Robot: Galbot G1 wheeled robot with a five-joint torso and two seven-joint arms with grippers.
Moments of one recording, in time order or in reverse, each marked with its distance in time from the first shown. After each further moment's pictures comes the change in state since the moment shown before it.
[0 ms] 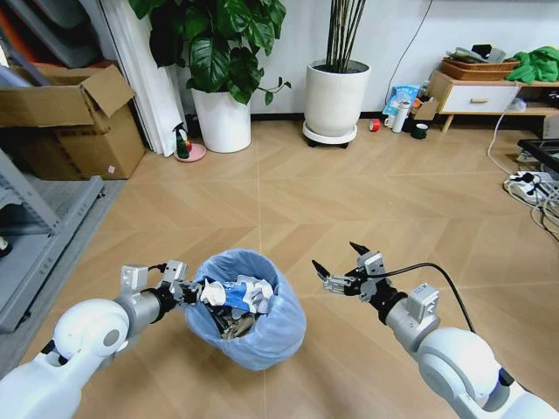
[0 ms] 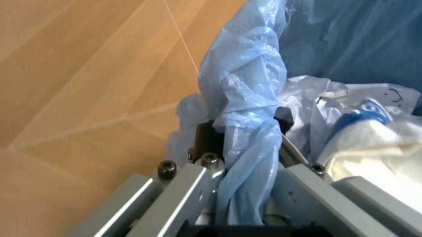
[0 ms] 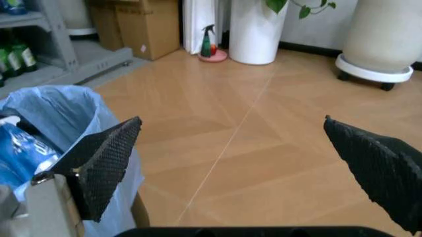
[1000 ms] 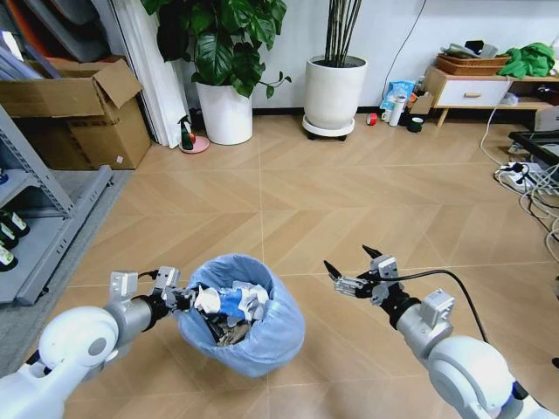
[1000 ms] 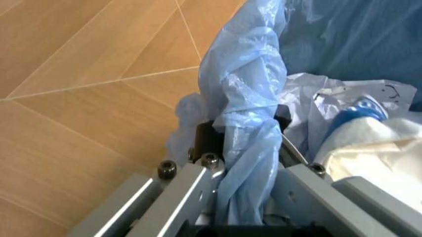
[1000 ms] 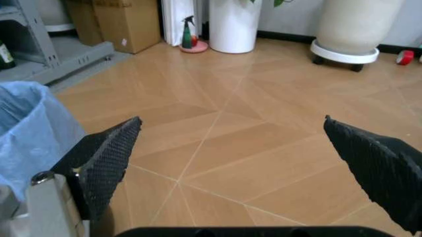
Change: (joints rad) left arm 0.095 0.042 -0.059 -0.054 -0.096 0.000 -0.057; right arm -0.132 0.045 0.134 0.016 -0.011 0.019 -0.026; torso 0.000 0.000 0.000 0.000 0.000
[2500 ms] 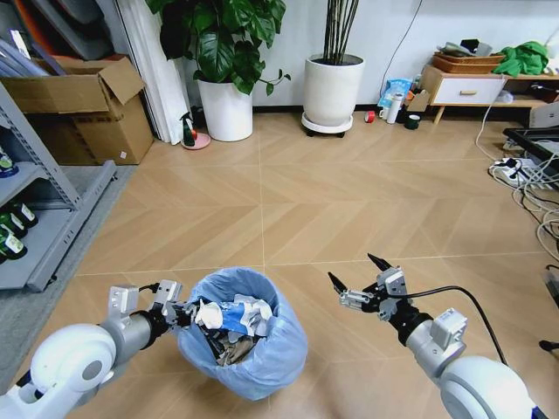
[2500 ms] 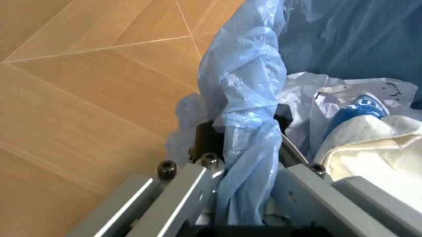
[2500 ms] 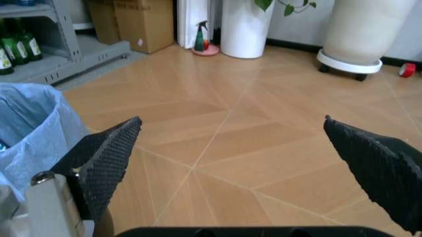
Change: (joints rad) left arm 0.099 0.002 -0.039 -0.077 0.022 0.000 -0.022; right arm -0.093 0.019 0.027 0.041 -0.076 0.059 -0.051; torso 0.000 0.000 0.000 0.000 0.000
